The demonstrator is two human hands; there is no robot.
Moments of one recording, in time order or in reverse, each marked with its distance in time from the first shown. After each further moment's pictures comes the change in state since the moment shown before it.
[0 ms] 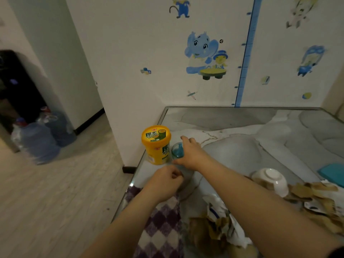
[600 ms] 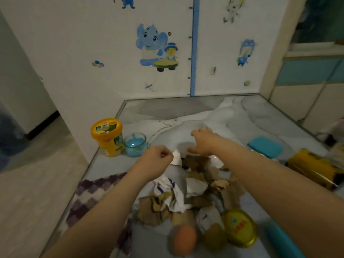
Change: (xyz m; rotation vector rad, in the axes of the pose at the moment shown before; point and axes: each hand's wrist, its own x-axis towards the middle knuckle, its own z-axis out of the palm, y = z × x) left_hand 0.000 0.087 0.057 0.011 -0.049 0.169; right_hand -0.095 0.122 -0.105 -0.373 -0.163 0.229
